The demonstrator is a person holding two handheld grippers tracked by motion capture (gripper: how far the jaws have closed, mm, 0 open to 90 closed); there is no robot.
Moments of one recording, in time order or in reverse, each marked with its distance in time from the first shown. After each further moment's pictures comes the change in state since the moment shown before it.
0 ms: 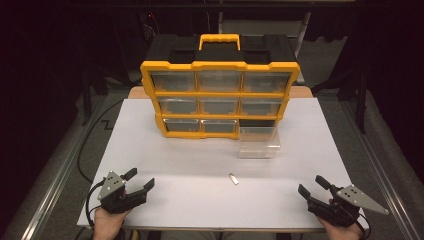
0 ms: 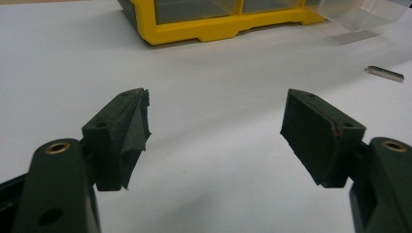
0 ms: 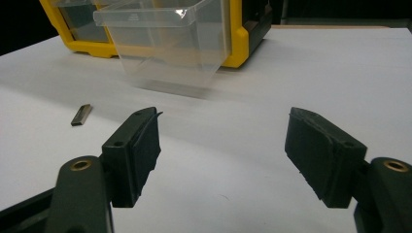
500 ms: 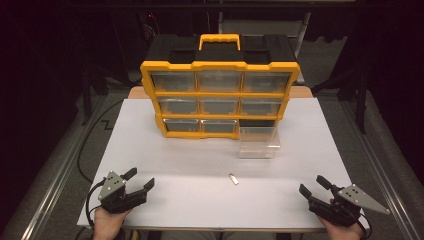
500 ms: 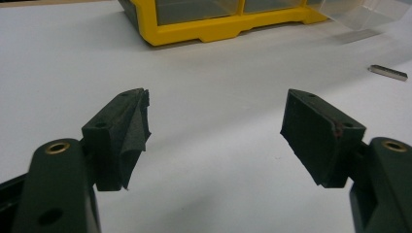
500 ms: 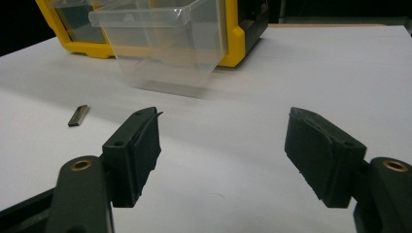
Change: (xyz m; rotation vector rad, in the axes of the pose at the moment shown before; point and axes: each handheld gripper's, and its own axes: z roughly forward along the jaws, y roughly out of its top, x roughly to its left) left arm 0.000 0.000 0.000 -0.001 0.007 0.009; right arm -0.003 0.000 -0.001 0.005 -0.005 0.012
